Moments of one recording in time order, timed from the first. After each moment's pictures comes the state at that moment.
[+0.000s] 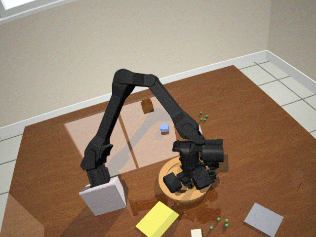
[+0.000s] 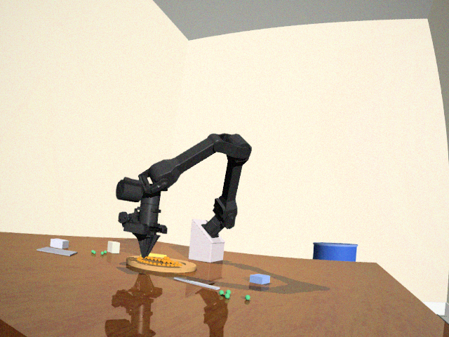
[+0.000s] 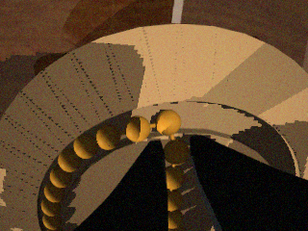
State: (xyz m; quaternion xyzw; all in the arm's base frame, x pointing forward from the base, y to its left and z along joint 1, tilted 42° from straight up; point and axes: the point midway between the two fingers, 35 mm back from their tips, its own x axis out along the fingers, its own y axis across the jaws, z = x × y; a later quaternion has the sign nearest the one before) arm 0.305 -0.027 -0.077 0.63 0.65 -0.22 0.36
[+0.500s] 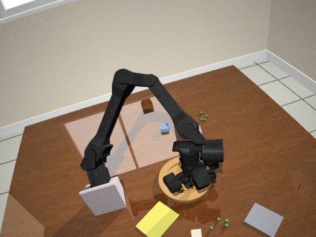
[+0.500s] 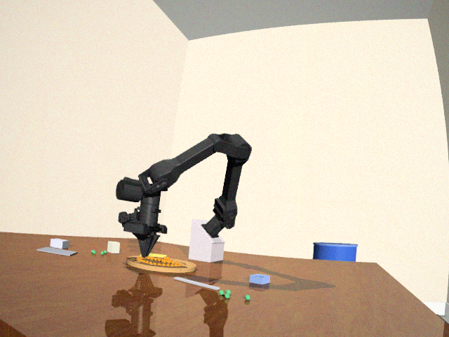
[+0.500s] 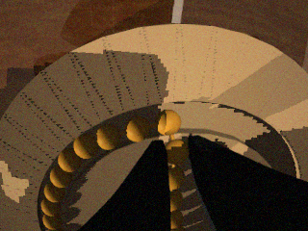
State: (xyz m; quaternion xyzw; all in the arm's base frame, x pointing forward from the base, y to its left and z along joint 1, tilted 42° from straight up) arm 0.305 -0.027 -0.077 0.63 0.65 -0.22 0.36
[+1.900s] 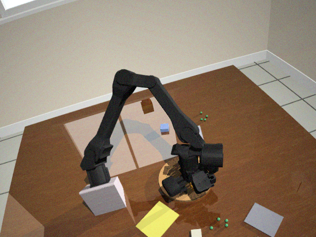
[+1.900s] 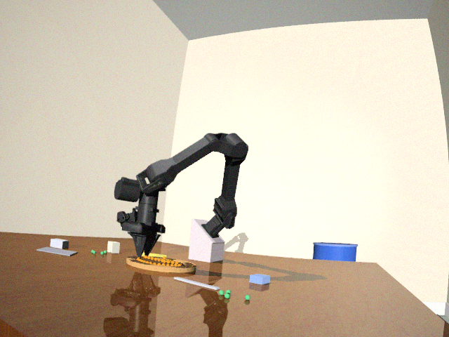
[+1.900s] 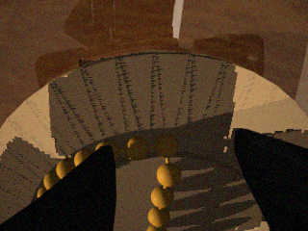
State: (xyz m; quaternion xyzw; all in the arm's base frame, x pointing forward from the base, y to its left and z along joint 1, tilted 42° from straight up) arm 0.298 -0.036 -0.085 0.64 0.65 -0.22 0.36
